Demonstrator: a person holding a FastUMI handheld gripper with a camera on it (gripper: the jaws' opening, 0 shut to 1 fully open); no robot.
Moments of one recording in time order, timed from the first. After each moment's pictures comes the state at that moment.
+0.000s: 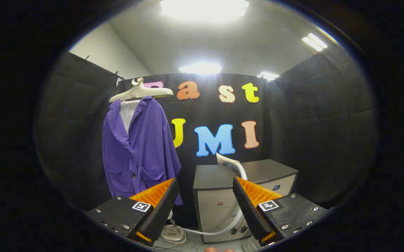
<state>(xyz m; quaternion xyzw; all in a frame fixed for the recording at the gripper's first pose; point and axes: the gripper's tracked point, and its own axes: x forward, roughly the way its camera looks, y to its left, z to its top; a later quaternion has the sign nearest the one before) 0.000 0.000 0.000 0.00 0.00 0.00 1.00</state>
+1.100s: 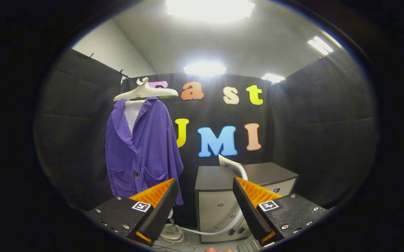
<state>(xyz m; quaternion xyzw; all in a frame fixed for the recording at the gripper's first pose) 0.002 -0.003 0.012 -0.01 0.01 0.01 1.00</state>
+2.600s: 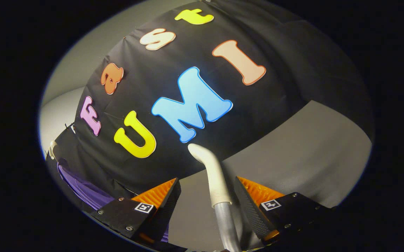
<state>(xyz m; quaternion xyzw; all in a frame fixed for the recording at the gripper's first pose) 0.442 -0.184 -0.103 0.33 0.28 0.09 0.90</state>
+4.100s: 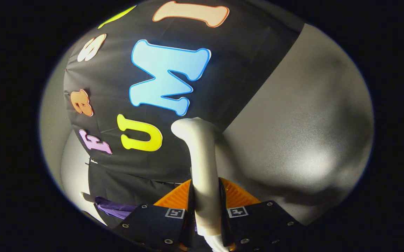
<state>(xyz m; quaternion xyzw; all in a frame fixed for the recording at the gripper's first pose) 0.454 -0.152 -0.132 0.48 0.40 0.15 0.76</state>
